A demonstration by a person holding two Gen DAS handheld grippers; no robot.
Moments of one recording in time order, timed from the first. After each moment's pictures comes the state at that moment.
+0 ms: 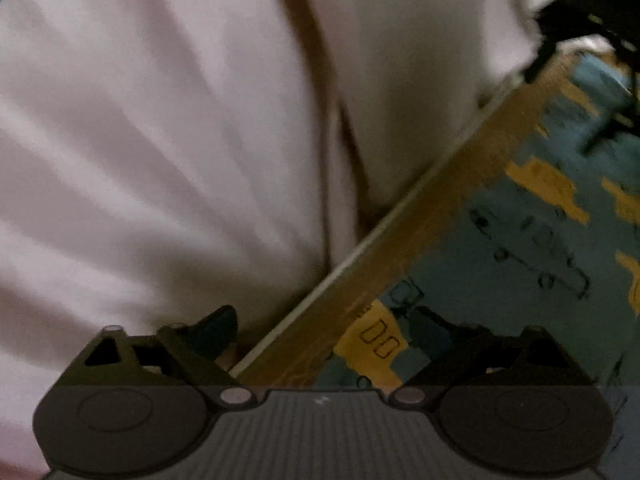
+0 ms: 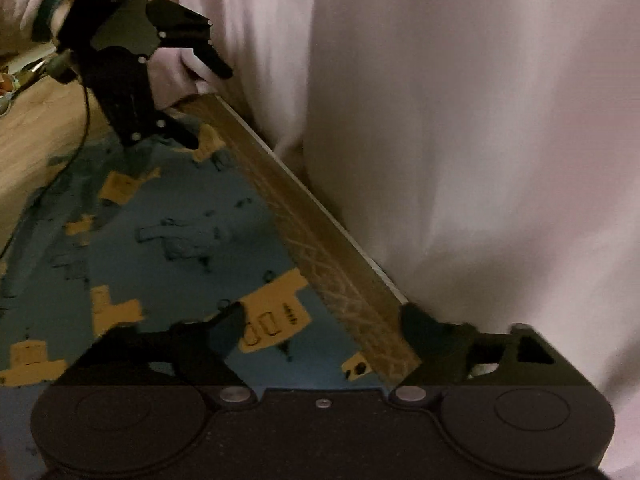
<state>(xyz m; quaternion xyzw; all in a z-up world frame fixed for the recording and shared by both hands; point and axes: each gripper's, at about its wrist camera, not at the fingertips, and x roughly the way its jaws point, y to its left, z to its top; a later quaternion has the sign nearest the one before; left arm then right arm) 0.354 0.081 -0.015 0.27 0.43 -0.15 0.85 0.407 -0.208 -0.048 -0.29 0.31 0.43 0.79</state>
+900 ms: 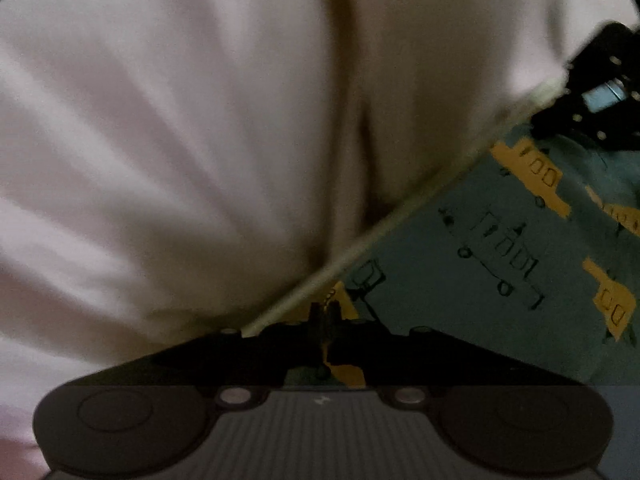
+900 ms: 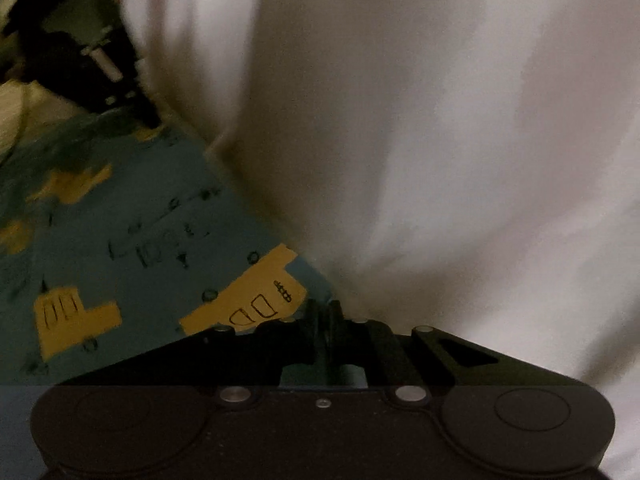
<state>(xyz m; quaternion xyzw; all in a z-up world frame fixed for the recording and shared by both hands) 0.365 0.099 -0.004 0.19 0.45 -0.10 0.86 0.411 -0.199 -0.060 -0.30 0.26 0.33 0.86</state>
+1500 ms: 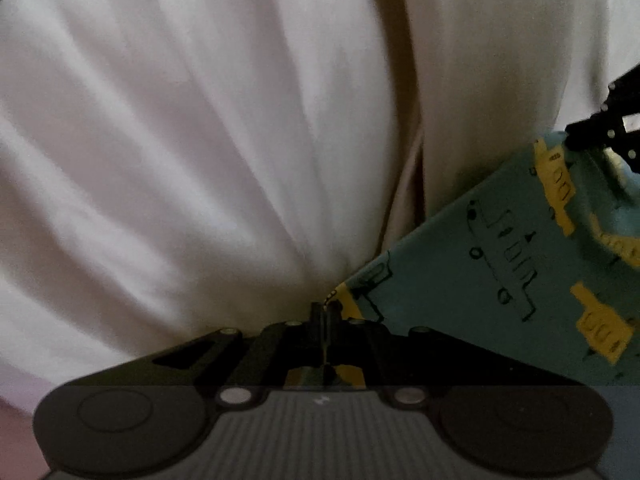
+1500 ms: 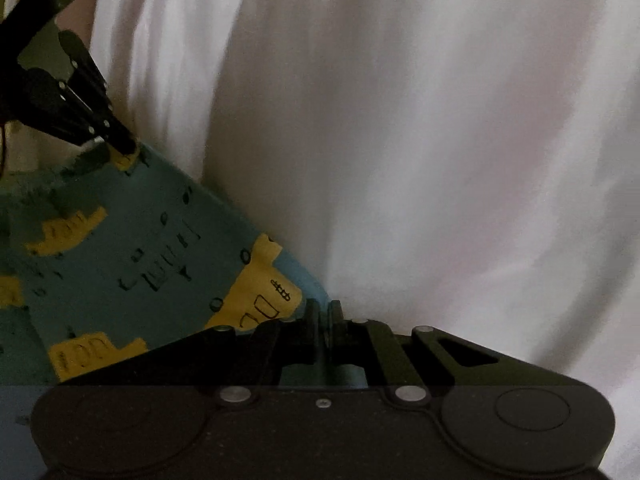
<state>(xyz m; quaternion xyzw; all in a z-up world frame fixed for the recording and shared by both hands) 0.341 0.086 0.017 0.17 0.39 -0.05 0.90 0.379 -0.206 -0.036 -0.27 0.18 0.29 0.90</state>
